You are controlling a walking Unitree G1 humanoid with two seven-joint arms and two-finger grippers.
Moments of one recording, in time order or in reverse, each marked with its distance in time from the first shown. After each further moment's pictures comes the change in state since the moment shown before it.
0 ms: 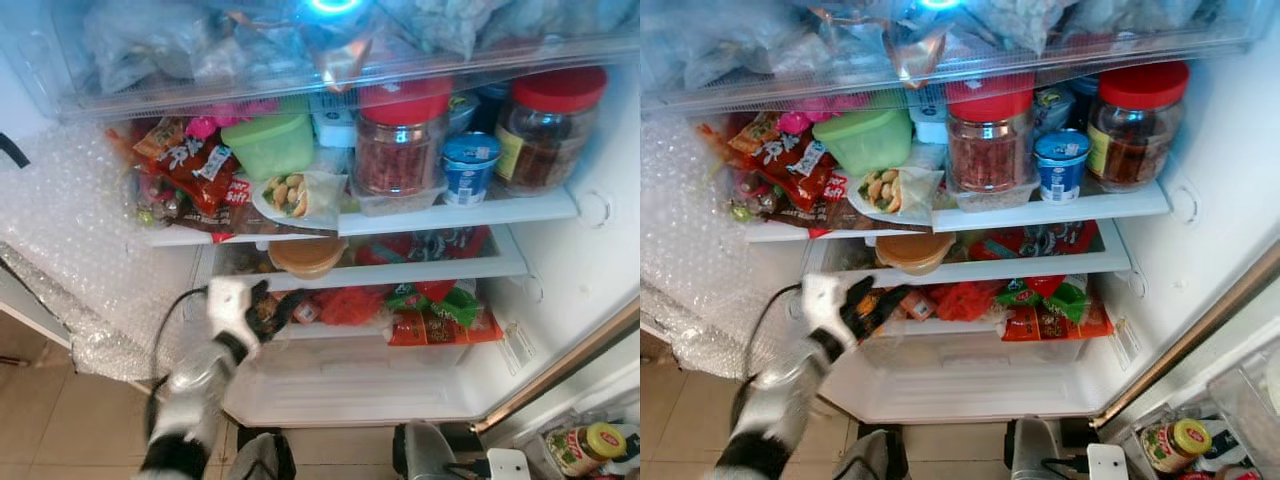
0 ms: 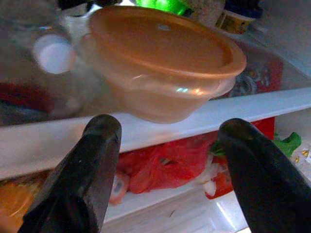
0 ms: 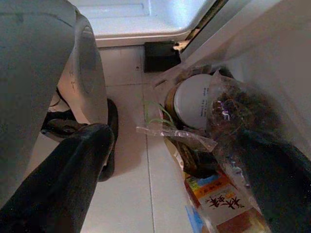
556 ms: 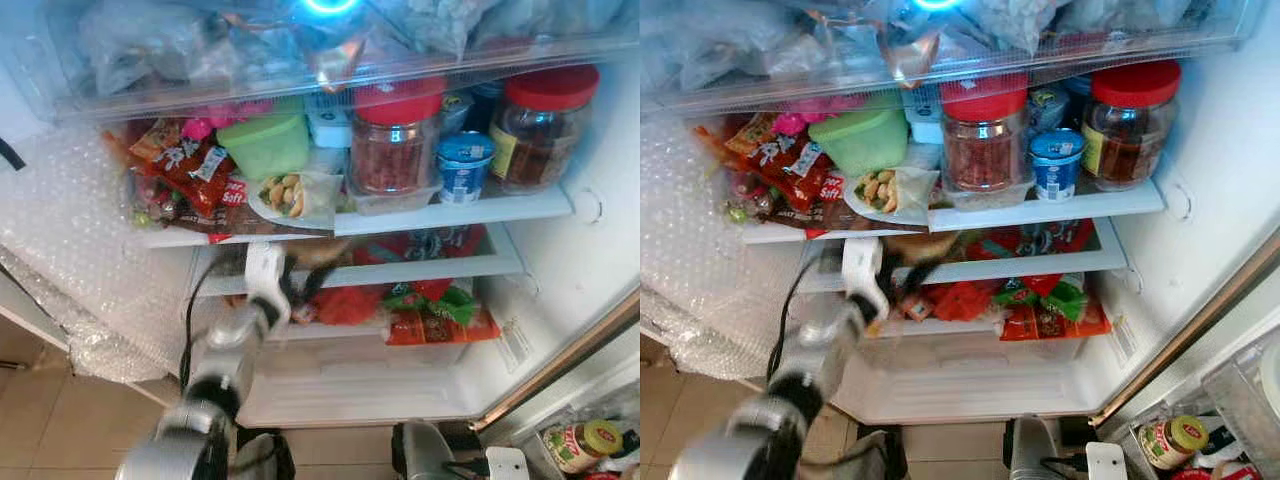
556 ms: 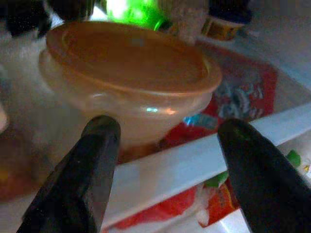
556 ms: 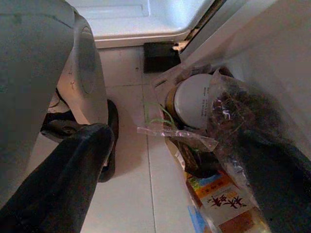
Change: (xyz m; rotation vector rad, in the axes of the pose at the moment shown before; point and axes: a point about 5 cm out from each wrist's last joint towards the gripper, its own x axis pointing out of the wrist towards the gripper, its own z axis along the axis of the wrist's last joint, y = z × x) left arm 0.052 -0.016 0.019 0.029 0.029 -0.009; right arm 0.000 0.001 0.002 0.003 -0.004 0.000
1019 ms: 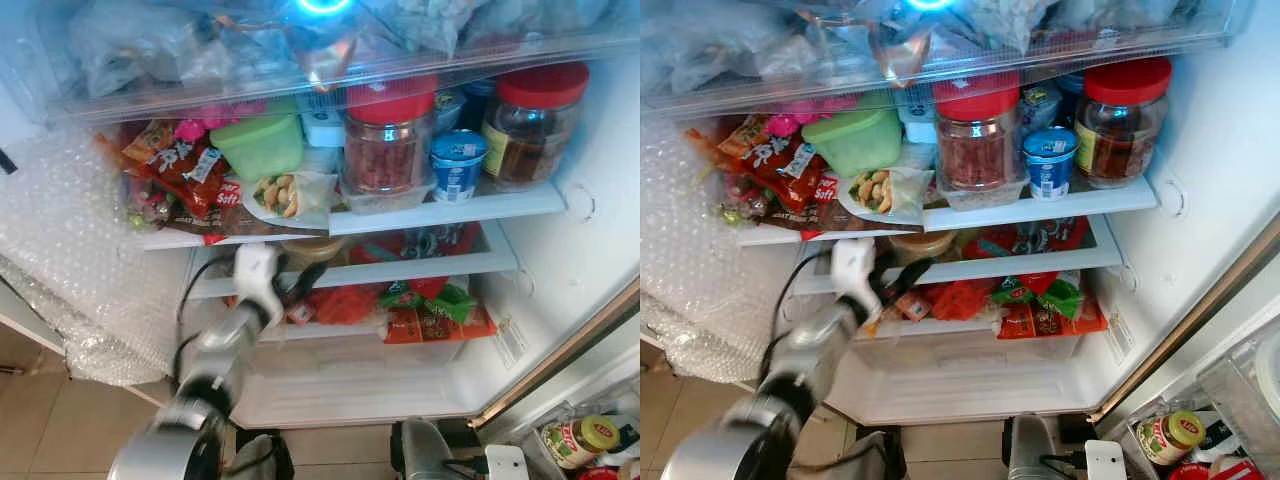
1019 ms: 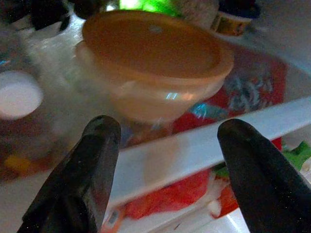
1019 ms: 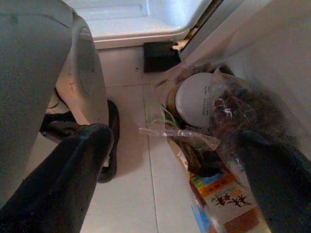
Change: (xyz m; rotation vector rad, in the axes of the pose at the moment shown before) left arm -0.023 0.017 -0.012 0.034 -0.027 0.017; right arm 0.000 0.000 0.002 0.006 -0.004 0.003
